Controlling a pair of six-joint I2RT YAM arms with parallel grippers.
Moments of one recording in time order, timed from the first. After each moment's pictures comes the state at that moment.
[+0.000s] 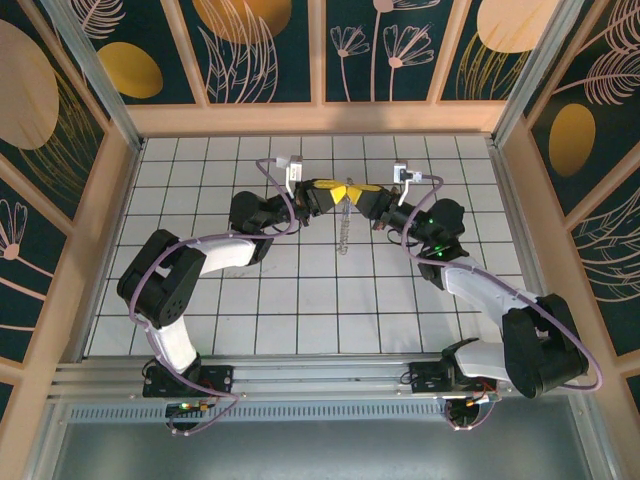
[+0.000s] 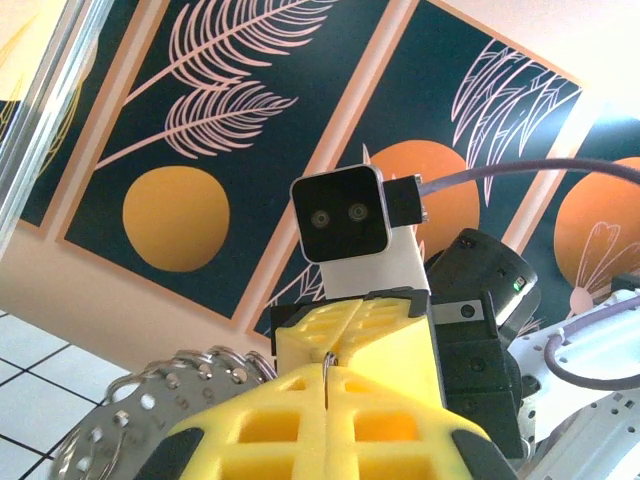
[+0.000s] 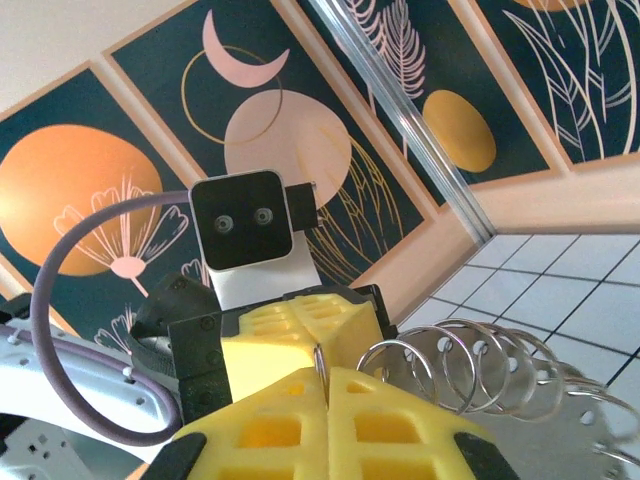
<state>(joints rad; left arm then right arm) -0.58 1.79 0.93 1.38 0.80 -0.89 0.41 1.27 0.62 0.93 -0.71 0.80</state>
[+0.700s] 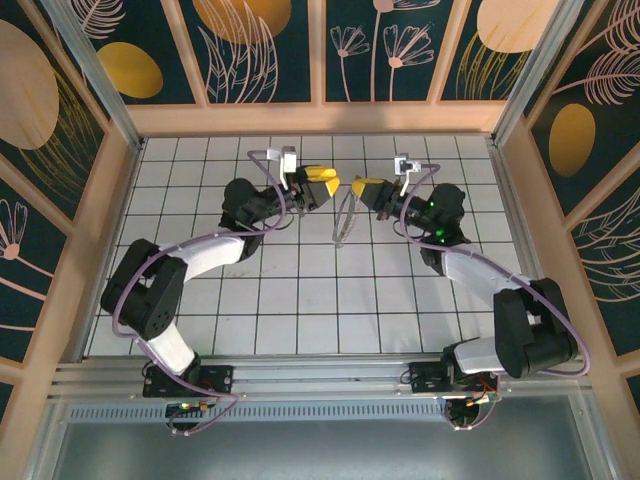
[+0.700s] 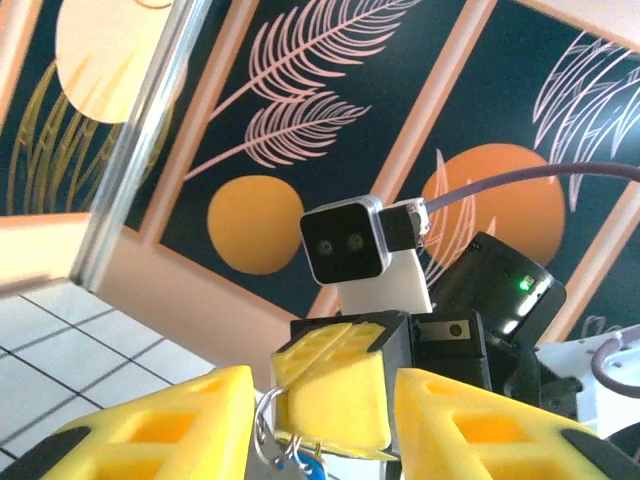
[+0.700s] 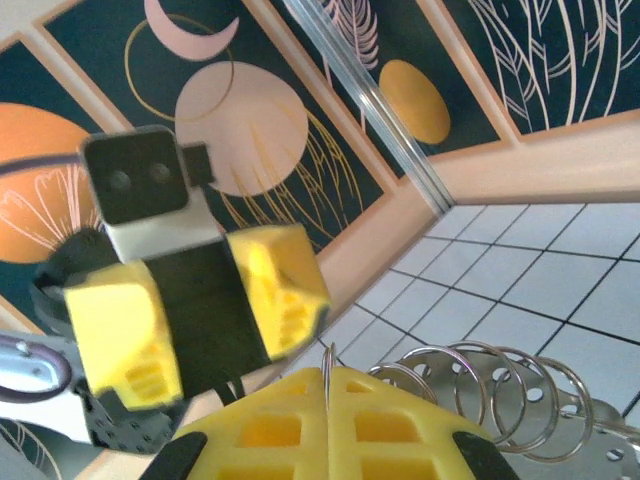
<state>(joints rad) -0.54 1.68 0.96 1.07 0.73 -0.70 0.31 1.38 0.72 0.82 -0.82 0.73</state>
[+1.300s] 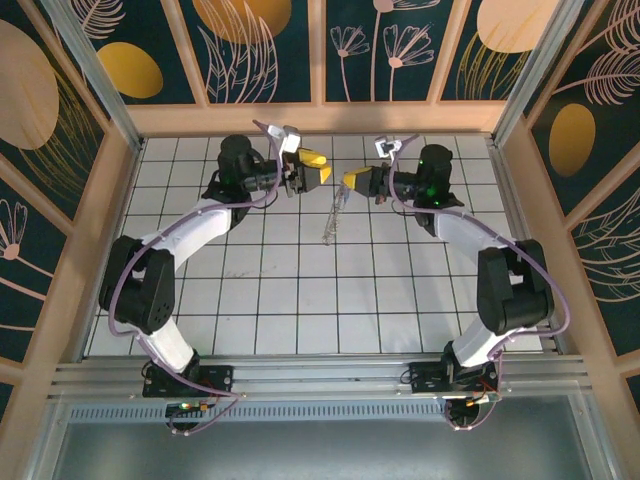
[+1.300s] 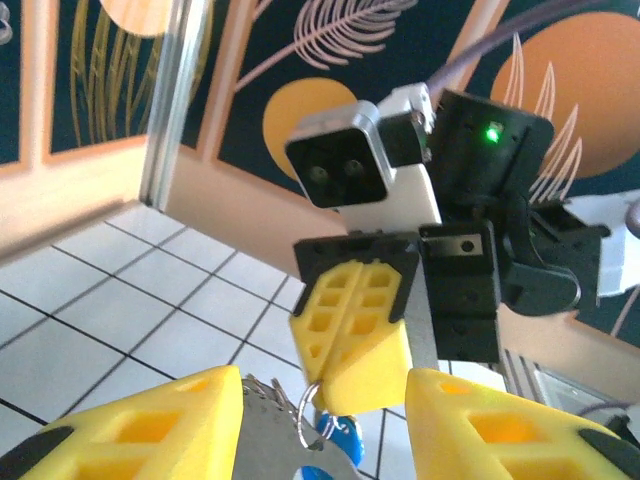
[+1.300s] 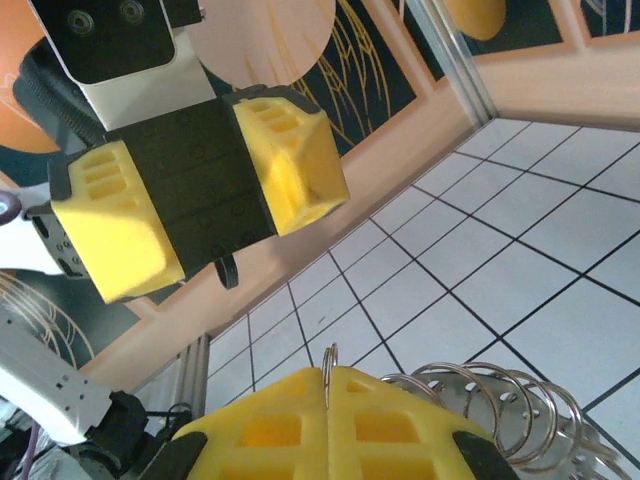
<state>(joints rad) -0.42 1.72 1.23 0.47 0.95 -0.35 0.26 1.63 1.03 0.51 -1.13 0.50</state>
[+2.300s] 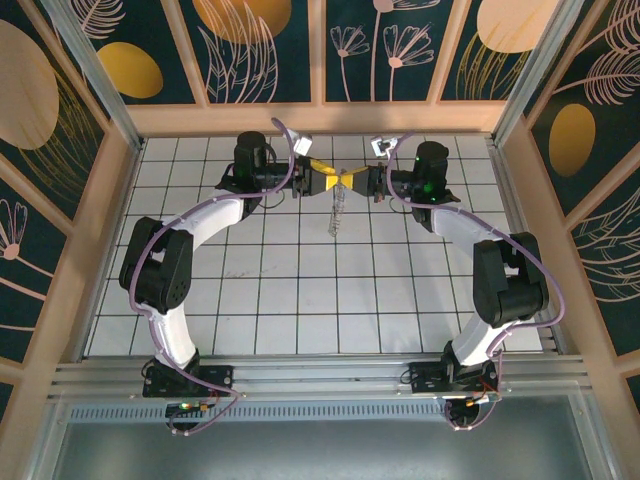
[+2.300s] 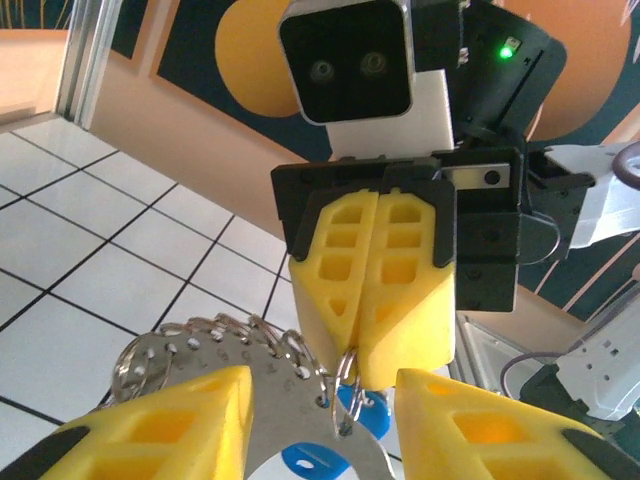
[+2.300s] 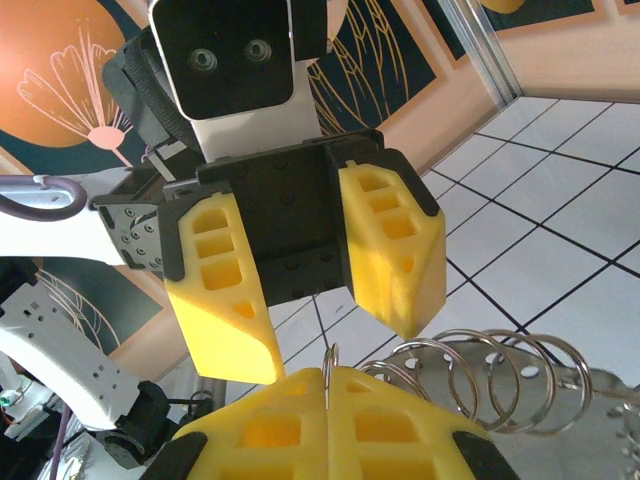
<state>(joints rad) -0.41 1.88 1.33 0.43 1.11 -0.41 0.26 1.67 1.06 0.52 -1.17 0.53</state>
